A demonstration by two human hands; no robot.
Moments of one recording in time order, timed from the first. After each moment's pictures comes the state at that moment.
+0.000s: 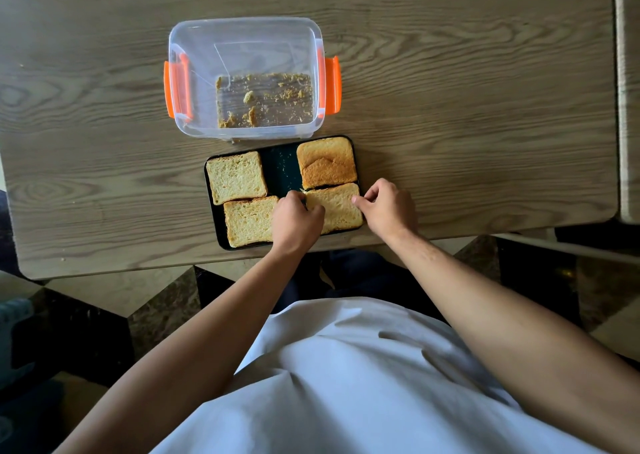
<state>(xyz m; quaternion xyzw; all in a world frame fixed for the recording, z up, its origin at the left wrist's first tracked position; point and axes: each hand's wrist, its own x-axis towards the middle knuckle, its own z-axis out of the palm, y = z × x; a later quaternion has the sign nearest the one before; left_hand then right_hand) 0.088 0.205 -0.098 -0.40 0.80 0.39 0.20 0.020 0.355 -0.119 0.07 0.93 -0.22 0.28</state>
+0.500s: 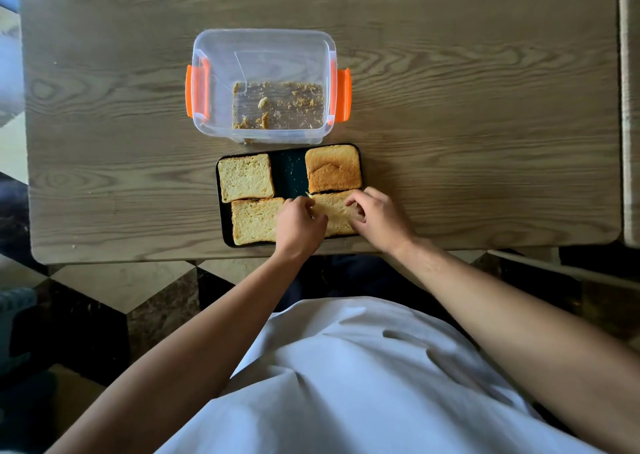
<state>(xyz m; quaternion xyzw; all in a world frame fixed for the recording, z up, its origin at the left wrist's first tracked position) 0.097 0.206 -0.099 -0.39 0.82 0.38 0.18 0.022 0.360 -0.116 -0.24 0.88 -0.29 0.29</state>
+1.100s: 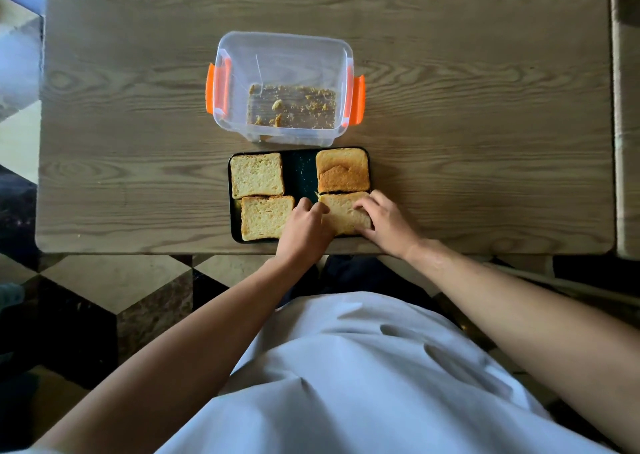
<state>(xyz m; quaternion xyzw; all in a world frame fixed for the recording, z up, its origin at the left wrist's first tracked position) 0.123 0.200 -0.107 -0.22 0.91 0.33 0.15 0.025 0.365 -0.116 -0.30 0.88 -0.23 0.29</state>
